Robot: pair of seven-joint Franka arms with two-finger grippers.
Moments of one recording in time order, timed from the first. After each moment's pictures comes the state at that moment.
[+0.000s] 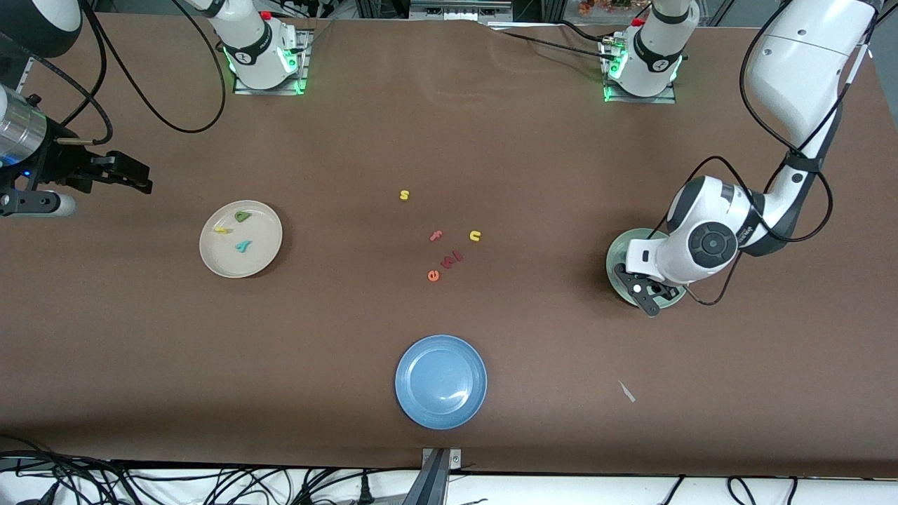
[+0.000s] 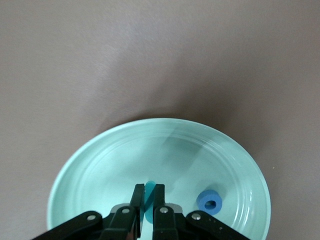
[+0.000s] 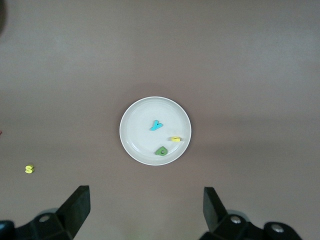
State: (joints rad) left arm 0.22 0.58 -0.39 -1.90 0.37 2.29 0.56; right arm 0.14 0.10 -0.10 -1.55 0.00 1.57 0.04
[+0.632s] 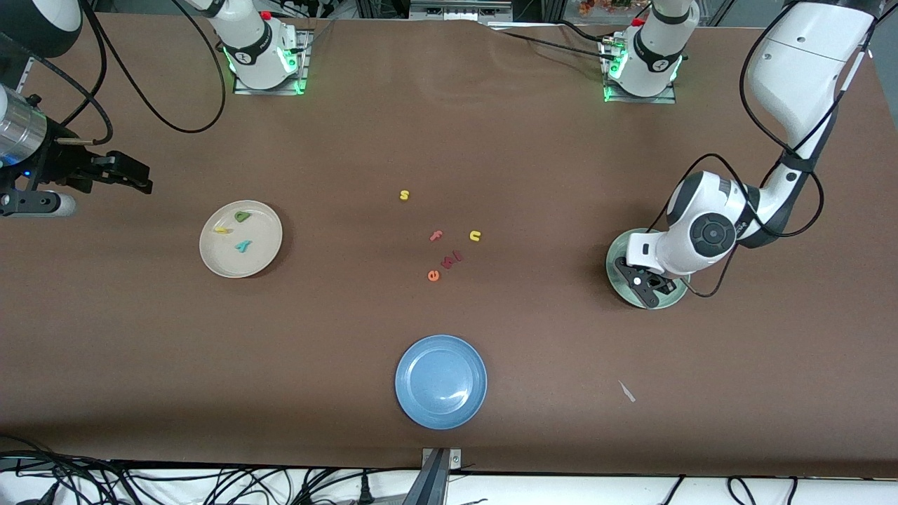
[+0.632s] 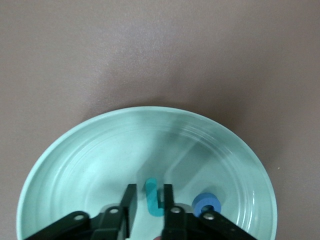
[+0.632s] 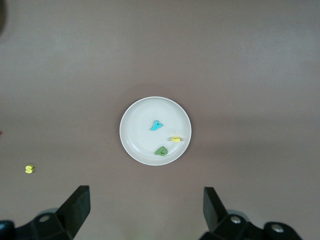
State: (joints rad) left arm 0.24 0.58 -0.39 -1.96 0.37 2.37 0.56; right arm 0.15 0.10 -0.10 -1.55 0.00 1.57 0.04
